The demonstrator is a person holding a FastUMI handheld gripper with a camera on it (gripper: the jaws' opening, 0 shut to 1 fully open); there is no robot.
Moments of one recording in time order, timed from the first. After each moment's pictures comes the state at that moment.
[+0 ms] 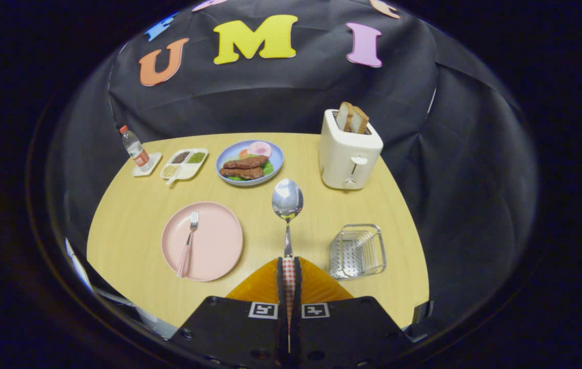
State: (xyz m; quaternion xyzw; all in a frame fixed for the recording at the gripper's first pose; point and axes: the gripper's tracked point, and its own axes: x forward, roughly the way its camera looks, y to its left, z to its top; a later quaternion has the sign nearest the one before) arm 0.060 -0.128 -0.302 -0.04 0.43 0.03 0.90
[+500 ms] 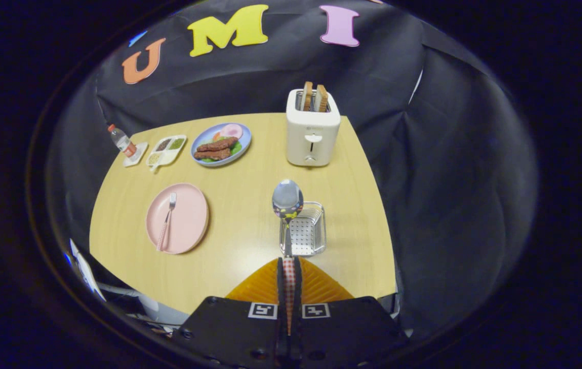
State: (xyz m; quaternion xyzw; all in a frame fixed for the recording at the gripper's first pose) arm 0.036 -0.218 -0.282 -0.04 0.52 0.02 0.86
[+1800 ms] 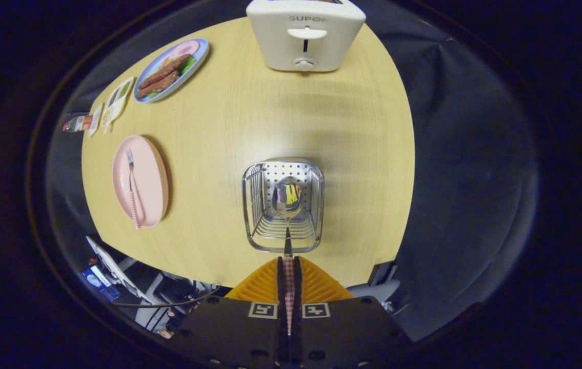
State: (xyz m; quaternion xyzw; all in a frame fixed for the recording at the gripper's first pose) arm 0.079 -0.240 -0.350 -0.04 0.79 0.00 0.62
